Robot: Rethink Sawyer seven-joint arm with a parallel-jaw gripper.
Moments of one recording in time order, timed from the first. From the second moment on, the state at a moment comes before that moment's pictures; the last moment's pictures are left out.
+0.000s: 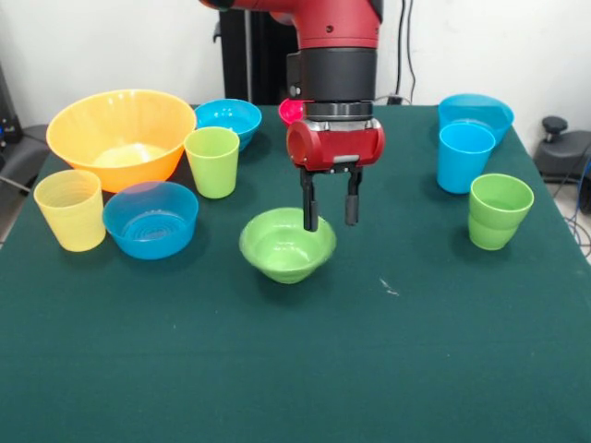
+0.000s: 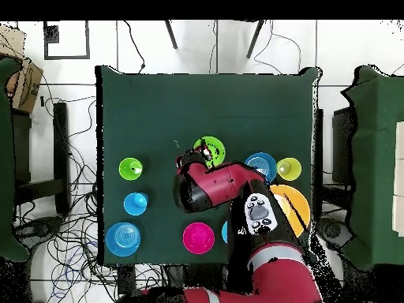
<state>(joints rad) -0.30 -0.59 0.13 1.72 -0.64 -0.04 1.60</state>
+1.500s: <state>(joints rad) -0.60 -0.62 0.32 1.80 -0.67 -0.04 1.60</state>
